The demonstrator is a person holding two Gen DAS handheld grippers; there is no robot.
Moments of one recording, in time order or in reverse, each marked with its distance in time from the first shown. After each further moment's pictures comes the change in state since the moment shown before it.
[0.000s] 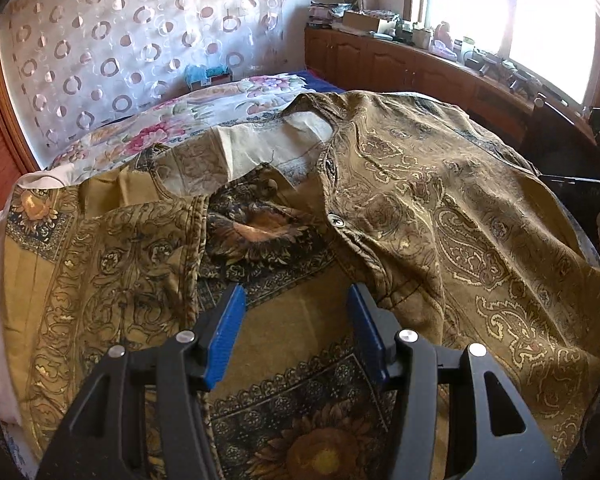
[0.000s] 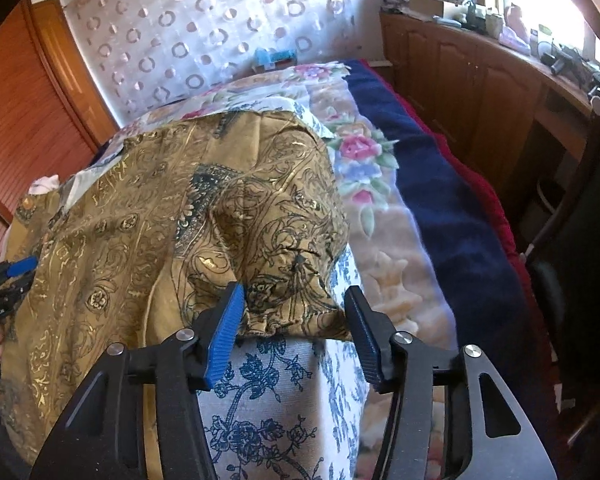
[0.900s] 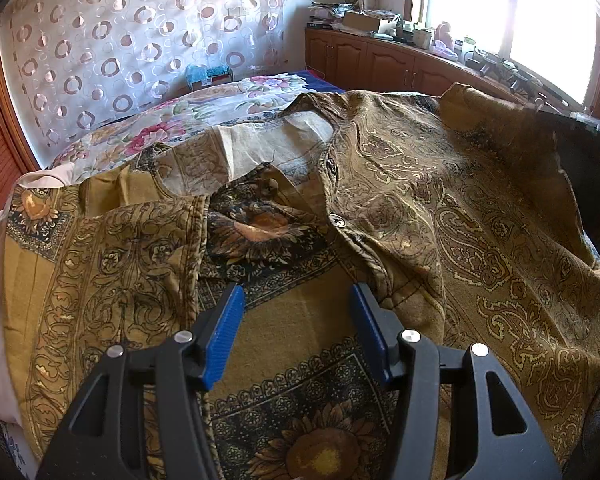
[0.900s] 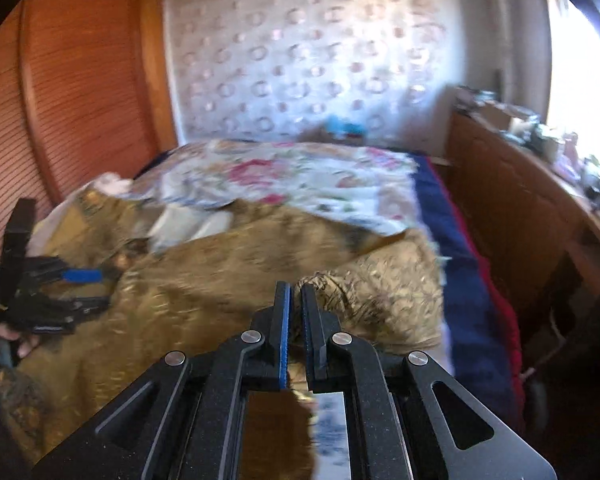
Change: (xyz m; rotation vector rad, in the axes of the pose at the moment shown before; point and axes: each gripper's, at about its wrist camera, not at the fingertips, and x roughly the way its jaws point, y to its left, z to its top) left arm 0.001 -0.001 0.001 0.001 0.001 0.001; right arm -0.038 0.126 0.037 -0.321 -0.214 0.079
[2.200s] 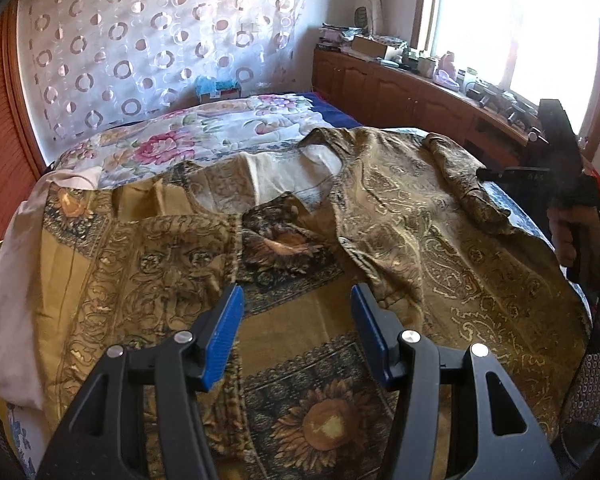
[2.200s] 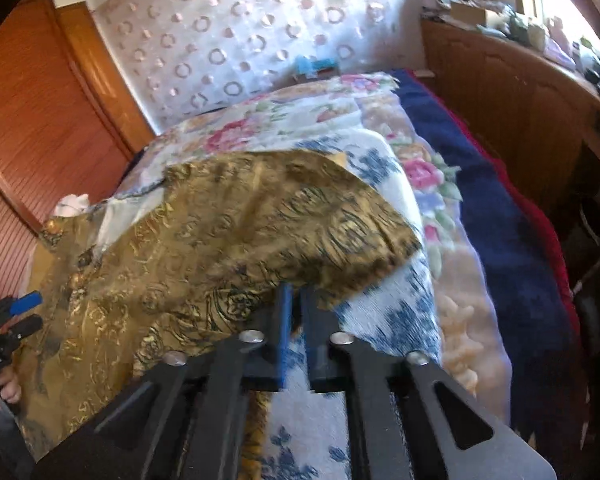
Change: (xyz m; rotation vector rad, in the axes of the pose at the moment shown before) left arm -0.045 0.027 -0.003 -0.071 -0.071 -0.019; right arm 0.072 -0.074 -0.020 0.287 0.152 0.061
